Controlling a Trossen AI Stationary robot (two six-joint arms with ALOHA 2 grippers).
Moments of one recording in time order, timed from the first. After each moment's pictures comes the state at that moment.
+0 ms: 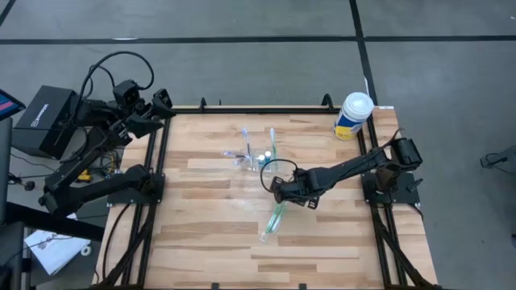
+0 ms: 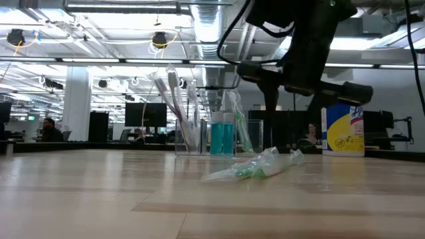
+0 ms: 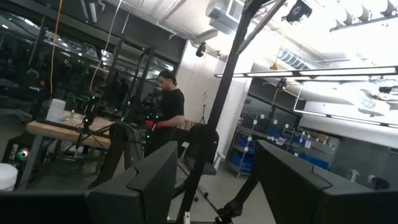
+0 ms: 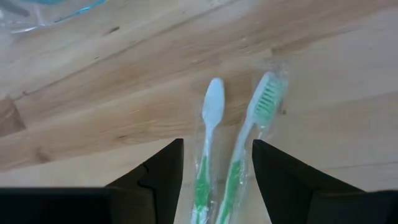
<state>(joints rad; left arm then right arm) 0.83 0.74 0.92 0.55 1.04 -0.98 0.22 1.77 1.14 -0.65 0.18 2.09</state>
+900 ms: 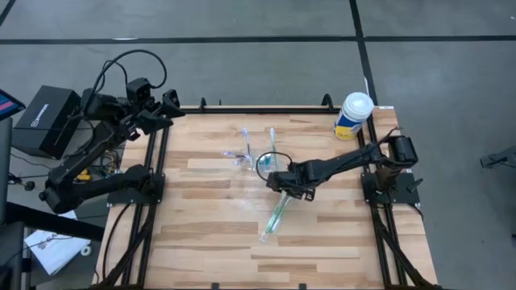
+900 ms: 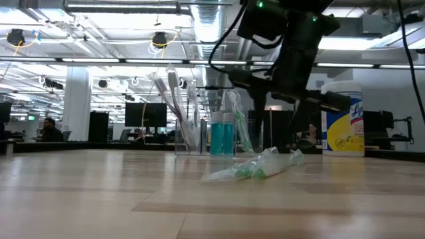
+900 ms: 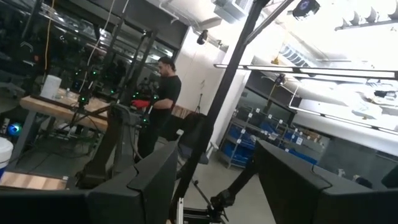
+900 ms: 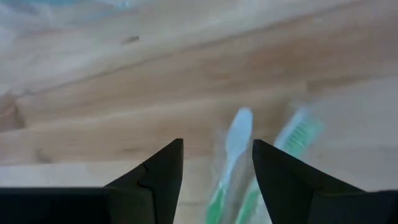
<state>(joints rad) 0.83 0.80 0.92 0.55 1.08 -1.00 0.11 1.79 1.12 -0.57 0.10 1.91</state>
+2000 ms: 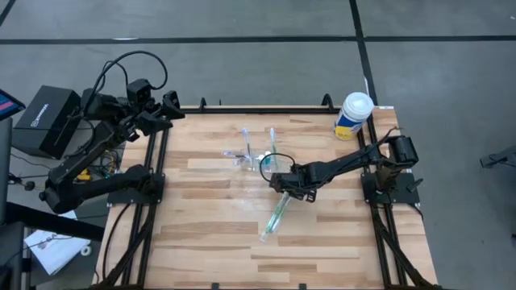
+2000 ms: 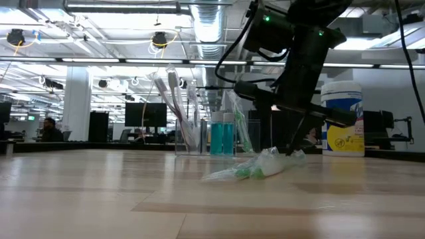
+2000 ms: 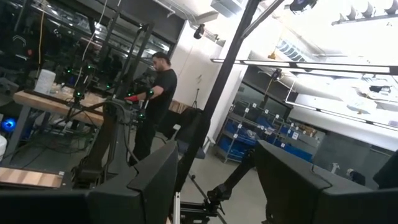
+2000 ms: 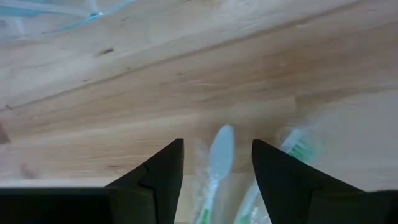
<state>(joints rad) 0.83 0.80 0.92 0.55 1.11 -1.00 0.11 1.79 1.03 -0.47 0.11 1.94</state>
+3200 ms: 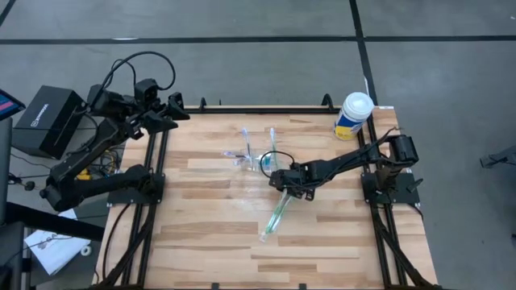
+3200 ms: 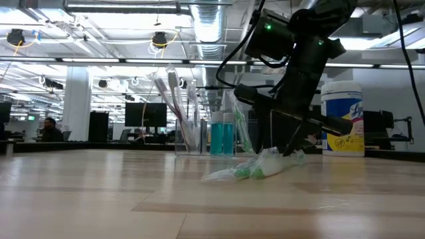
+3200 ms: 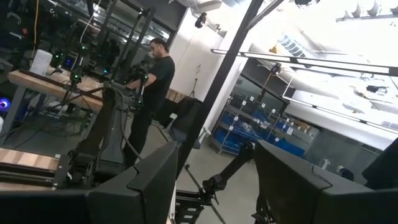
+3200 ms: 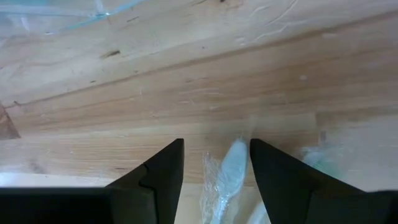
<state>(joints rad) 0.83 0.83 0.92 0.53 1.15 -1.00 0.09 1.79 0.96 -0.35 0.06 1.89</state>
